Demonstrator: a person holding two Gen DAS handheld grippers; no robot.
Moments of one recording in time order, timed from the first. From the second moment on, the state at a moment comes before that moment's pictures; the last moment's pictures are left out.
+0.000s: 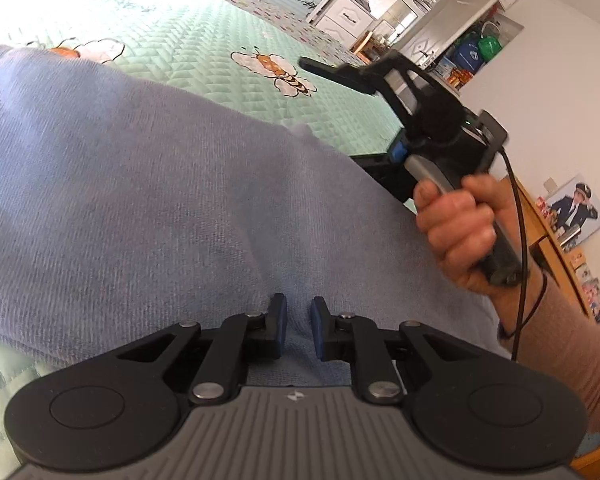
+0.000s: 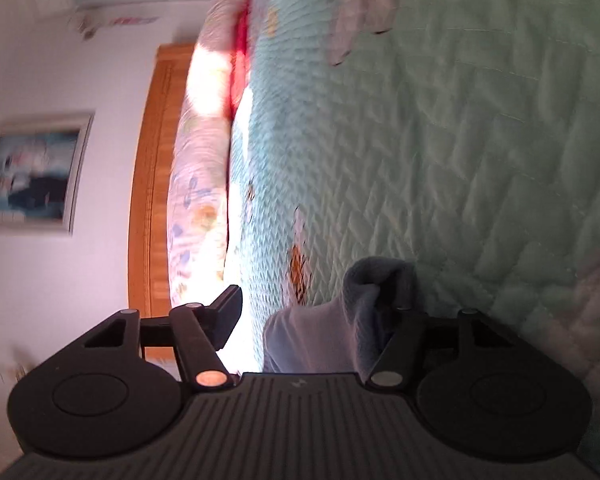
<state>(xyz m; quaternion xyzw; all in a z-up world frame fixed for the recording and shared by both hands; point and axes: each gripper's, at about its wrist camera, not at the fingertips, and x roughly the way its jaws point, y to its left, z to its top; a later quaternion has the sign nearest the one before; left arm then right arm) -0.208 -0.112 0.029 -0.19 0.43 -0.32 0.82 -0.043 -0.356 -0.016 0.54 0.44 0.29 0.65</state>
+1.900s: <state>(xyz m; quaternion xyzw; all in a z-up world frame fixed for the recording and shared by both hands) -0.160 0.036 0.062 -0.27 0.34 -0.15 0.89 -0.177 -0.356 0.043 0.40 0.37 0.26 0.79</state>
